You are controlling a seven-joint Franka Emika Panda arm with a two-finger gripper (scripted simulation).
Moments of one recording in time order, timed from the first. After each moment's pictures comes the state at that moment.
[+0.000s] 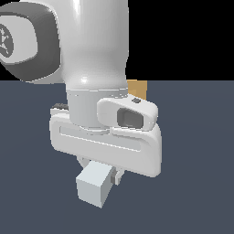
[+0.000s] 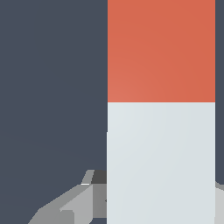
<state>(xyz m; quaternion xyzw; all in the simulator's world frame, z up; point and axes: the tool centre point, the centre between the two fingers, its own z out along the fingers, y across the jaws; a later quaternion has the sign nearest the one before) -0.029 -0.122 0.028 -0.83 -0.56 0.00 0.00</state>
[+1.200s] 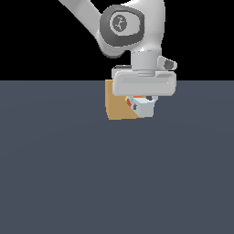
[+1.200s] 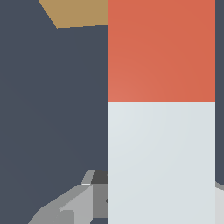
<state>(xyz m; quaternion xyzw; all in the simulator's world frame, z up) 0.085 0.087 0.108 -0.67 -0.75 0.00 0.00</state>
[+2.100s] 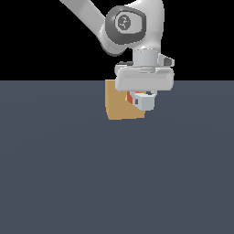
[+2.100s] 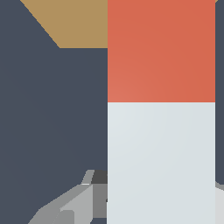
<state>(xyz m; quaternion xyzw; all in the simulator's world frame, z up) 0.094 0.120 0.120 -0.64 -0.77 0.00 0.00</state>
